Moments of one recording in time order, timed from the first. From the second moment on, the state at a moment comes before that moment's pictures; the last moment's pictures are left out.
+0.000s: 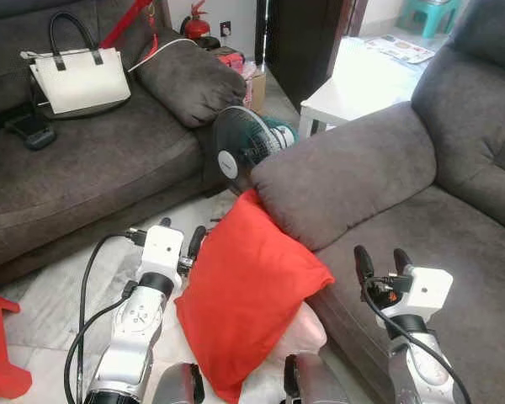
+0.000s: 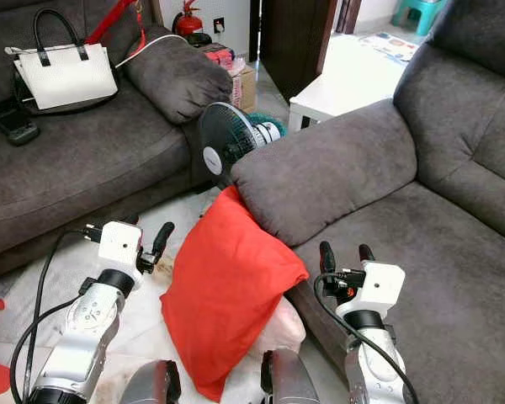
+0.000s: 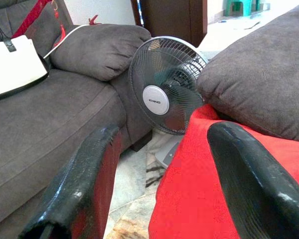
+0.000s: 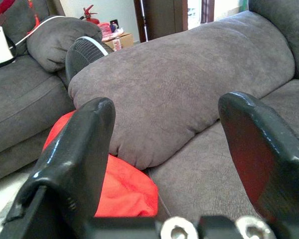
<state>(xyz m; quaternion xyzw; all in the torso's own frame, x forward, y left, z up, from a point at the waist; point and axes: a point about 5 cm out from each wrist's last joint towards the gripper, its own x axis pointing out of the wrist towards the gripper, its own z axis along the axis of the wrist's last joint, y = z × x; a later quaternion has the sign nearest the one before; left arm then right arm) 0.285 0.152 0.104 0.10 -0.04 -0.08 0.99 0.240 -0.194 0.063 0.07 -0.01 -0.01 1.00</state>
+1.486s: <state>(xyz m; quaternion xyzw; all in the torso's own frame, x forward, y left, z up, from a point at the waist) 0.284 0.145 0.102 0.10 -0.04 -0.10 0.99 0.243 -0.195 0.064 0.07 -0.01 -0.01 1.00</state>
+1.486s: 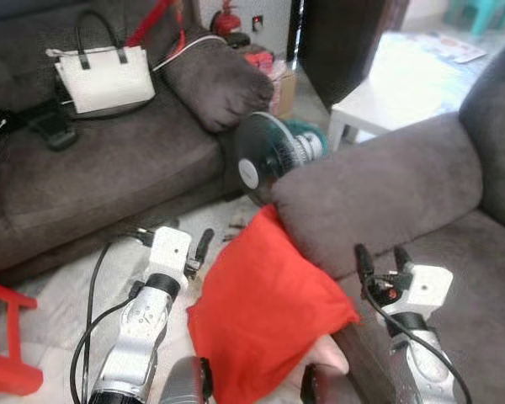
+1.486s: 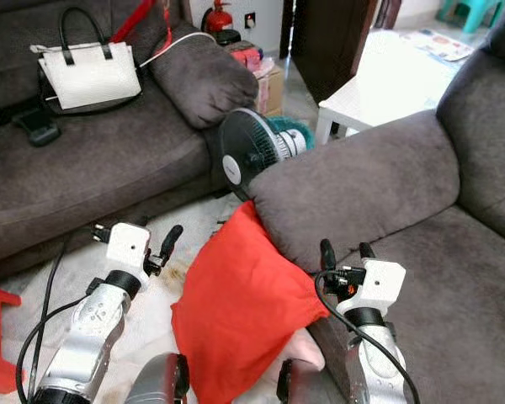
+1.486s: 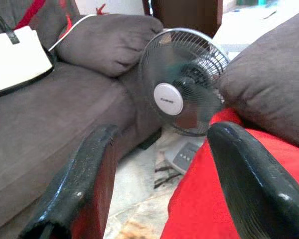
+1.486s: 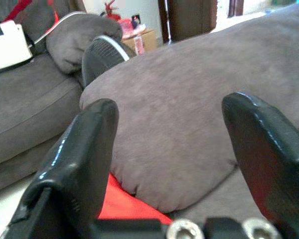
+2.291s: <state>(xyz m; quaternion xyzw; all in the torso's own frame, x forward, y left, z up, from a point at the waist) 0.268 0.175 0.123 0.12 -0.10 0.00 0.99 0.243 -0.195 0.064 0.07 -0.02 -0.01 1.00</state>
